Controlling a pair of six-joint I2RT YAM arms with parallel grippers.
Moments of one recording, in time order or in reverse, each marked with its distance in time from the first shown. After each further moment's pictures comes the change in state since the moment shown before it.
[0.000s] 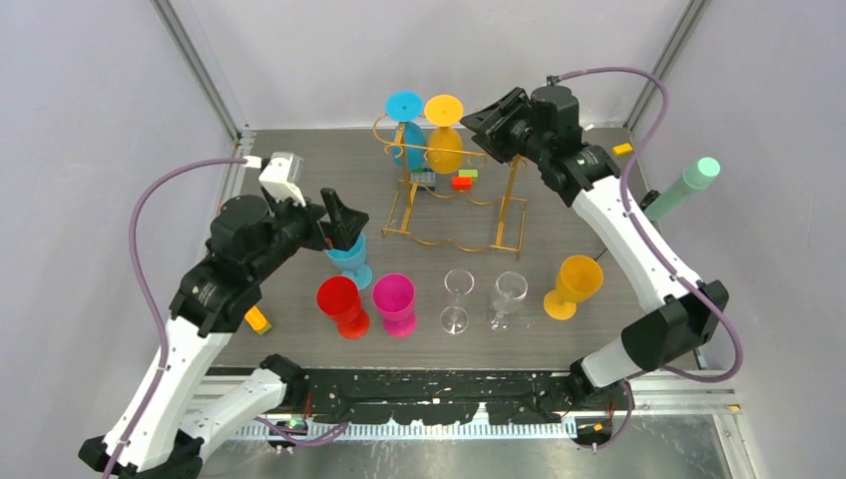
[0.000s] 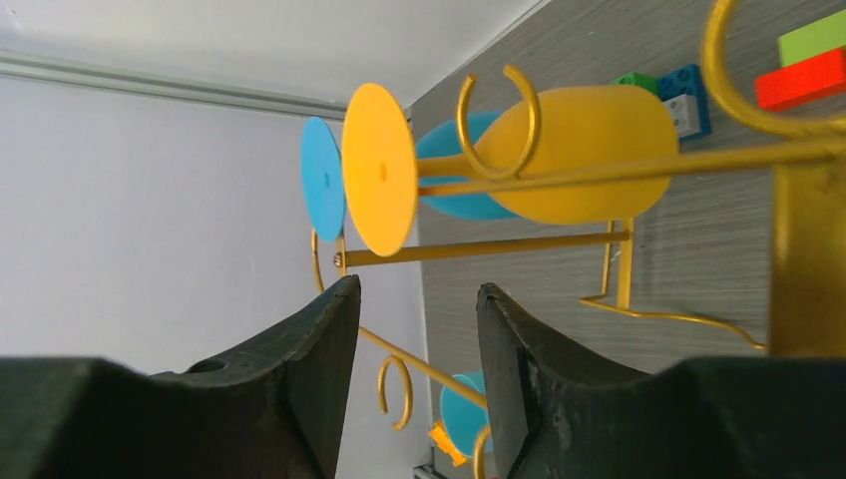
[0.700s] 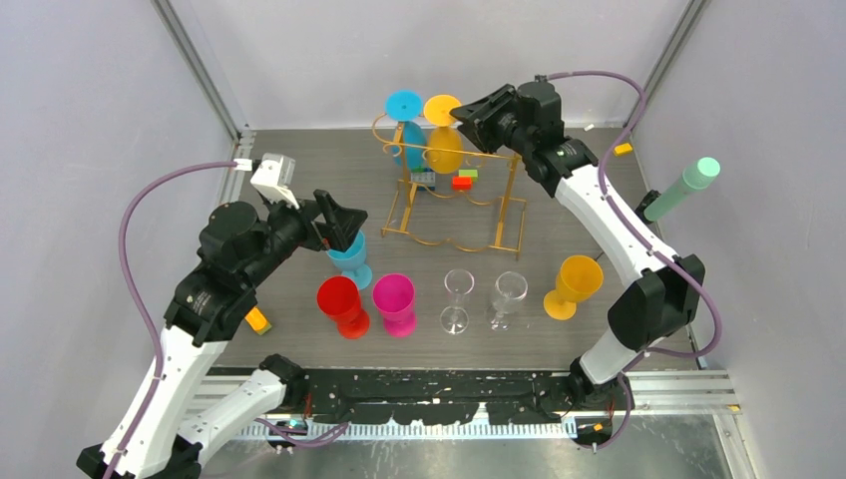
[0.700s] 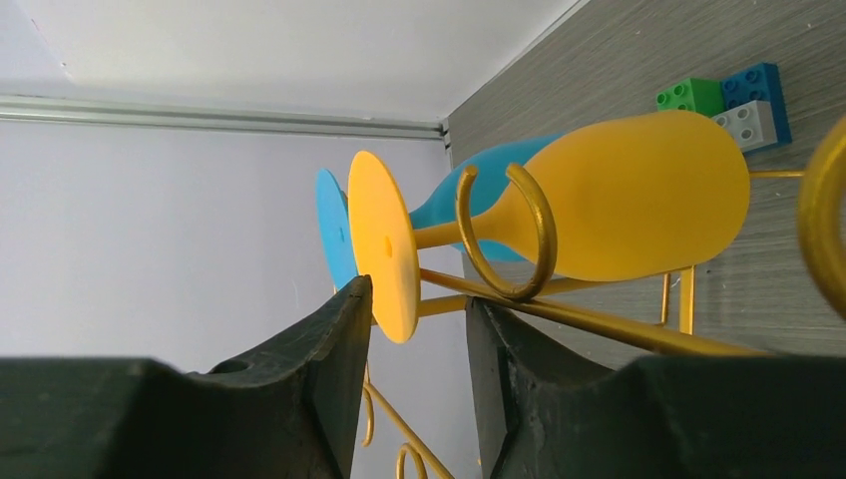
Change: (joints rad) left arm 0.000 -0.064 -0.036 0.086 0.037 -0.001; right arm -0.001 0.143 0.022 0.147 -0.027 0.111
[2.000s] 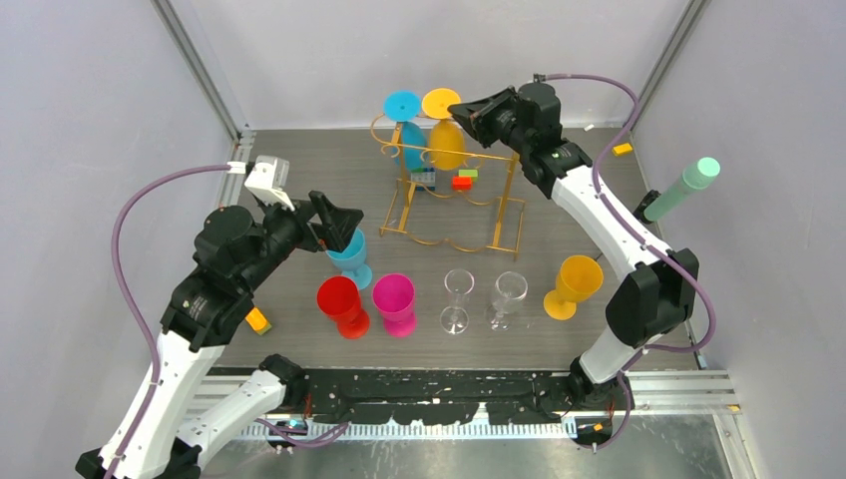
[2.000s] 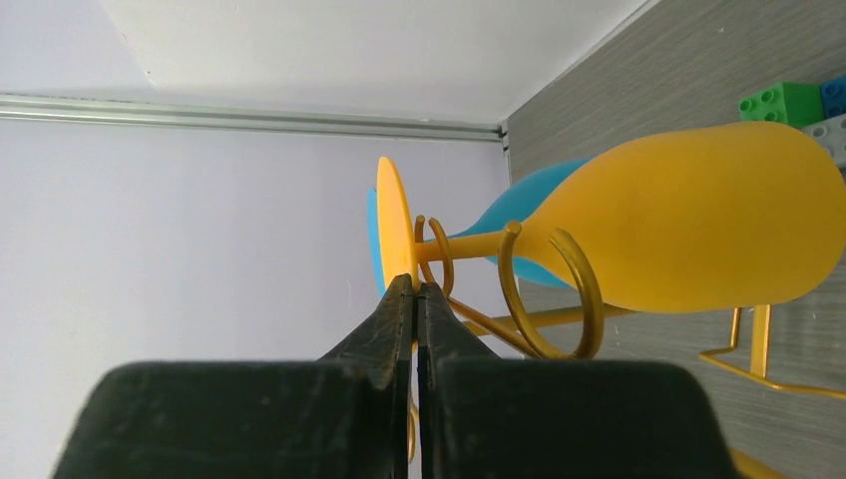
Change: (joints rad) left arm 0.000 -0.021 -0.004 0.000 -0.032 0.003; right arm -0.014 0.021 -0.041 0.151 -0.057 0.106
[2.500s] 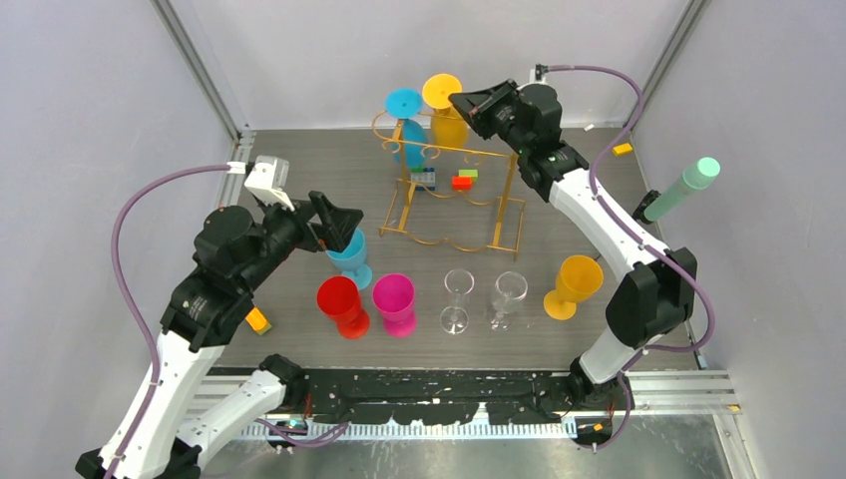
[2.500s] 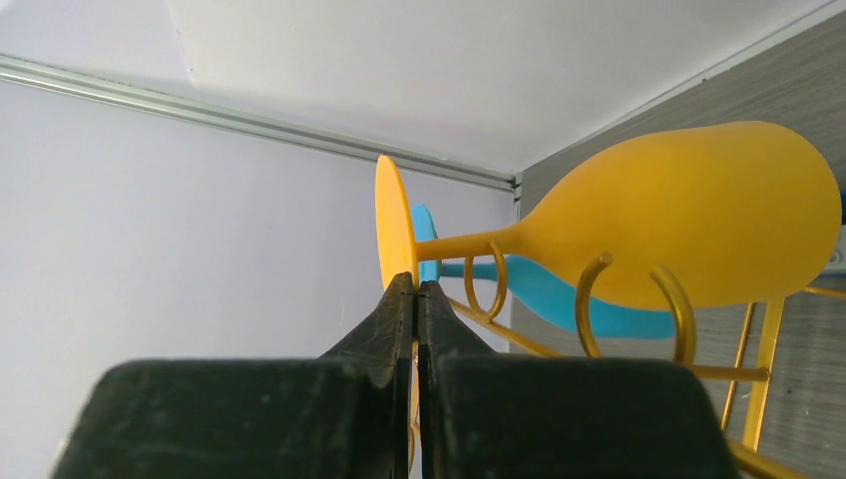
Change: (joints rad) left arm 0.000 -0.001 0.000 0.000 0.000 0.000; right arm 0.001 -0.005 -0.041 0.171 0.058 -0.111
